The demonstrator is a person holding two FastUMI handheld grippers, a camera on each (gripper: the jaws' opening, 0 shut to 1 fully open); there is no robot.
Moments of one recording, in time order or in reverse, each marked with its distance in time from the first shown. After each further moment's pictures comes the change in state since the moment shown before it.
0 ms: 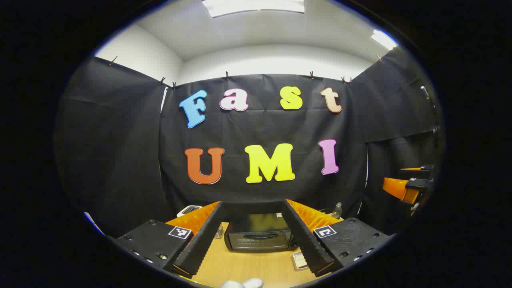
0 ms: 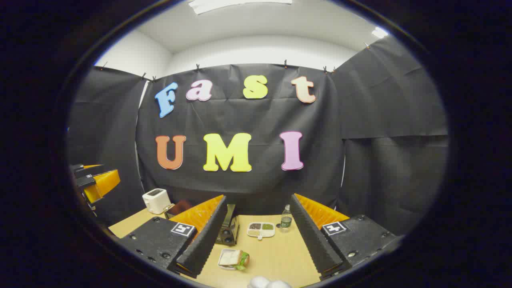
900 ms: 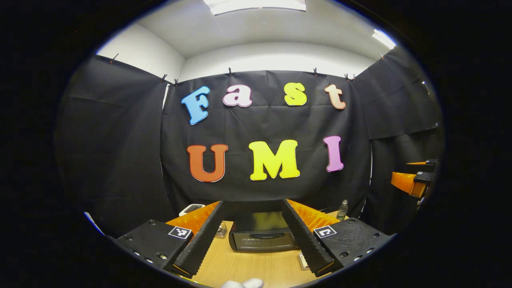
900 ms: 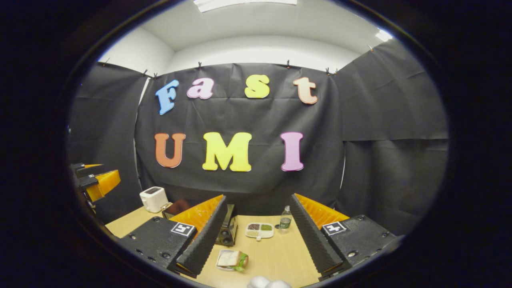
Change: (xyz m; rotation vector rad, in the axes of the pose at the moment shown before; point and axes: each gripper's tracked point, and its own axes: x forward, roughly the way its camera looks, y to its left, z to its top) left arm 0.021 0.018 -0.022 -0.005 0.016 0.009; right arm 0.009 0.005 -0.002 -0.020 -0.007 -0.006
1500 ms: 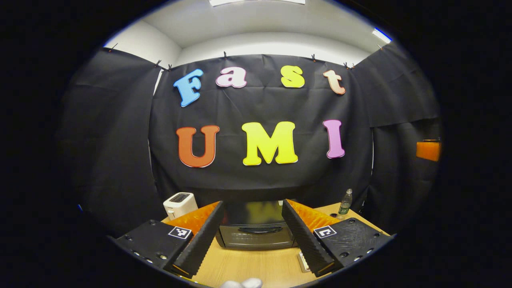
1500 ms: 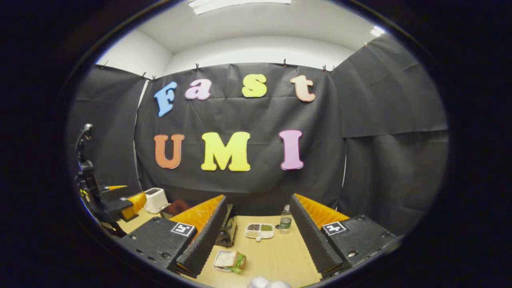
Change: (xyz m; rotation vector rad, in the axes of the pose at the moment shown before) left arm 0.074 -0.031 -0.099 -0.013 0.085 -0.042; right arm 0.013 -0.023 -0.022 0.015 -0.008 0.004
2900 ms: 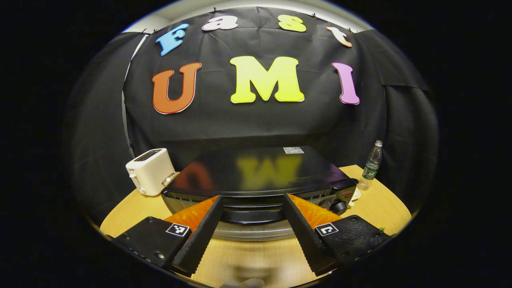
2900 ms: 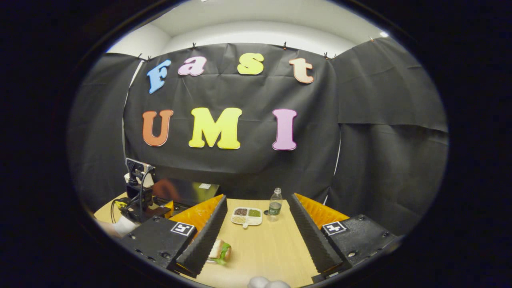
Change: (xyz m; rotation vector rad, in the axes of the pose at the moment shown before) left arm 0.141 -0.011 -0.175 0.010 0.284 -0.031; right arm 0.029 -0.013 -0.053 -0.052 0.140 -0.060
